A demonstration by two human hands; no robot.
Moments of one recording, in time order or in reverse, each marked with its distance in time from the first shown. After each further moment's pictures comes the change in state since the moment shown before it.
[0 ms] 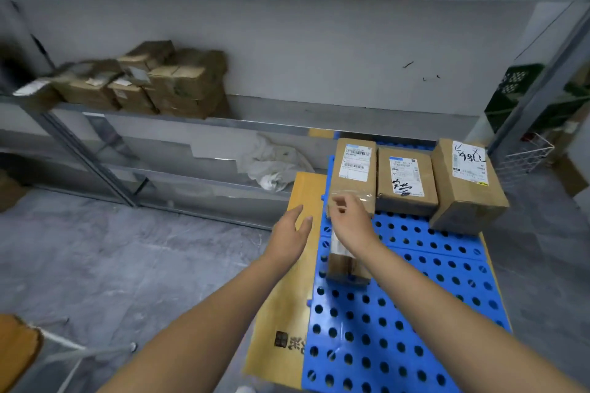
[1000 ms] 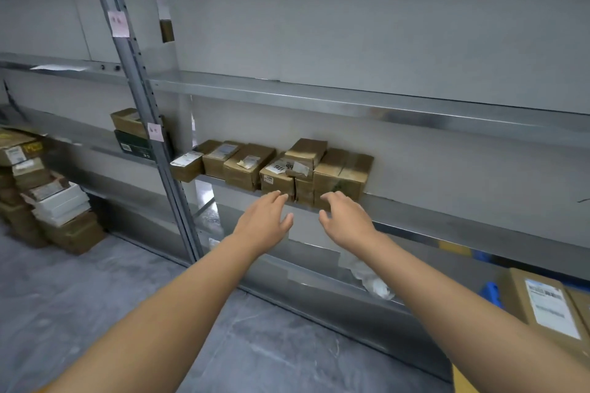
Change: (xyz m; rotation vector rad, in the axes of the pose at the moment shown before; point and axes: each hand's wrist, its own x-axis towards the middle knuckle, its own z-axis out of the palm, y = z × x) left_hand 0.112 -0.106 -0.506 0.696 0.279 0.271; right_hand 0.073 -0.397 0.284 -0.580 -0.028 -0.519
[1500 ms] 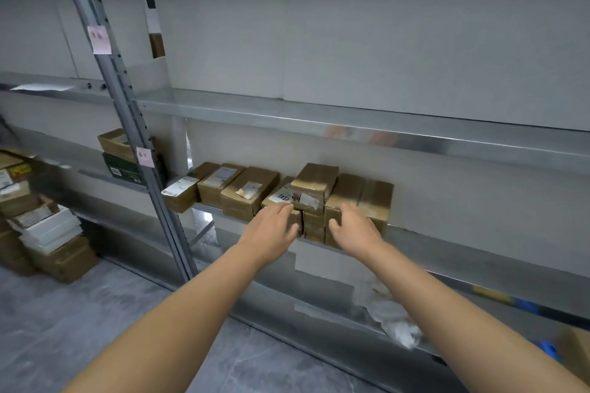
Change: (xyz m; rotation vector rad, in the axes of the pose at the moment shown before) left_hand 0.132 -0.049 0.013 0.054 0.007 0.072; right_hand 0.141 0.023 0.025 0.108 -0.015 0.130
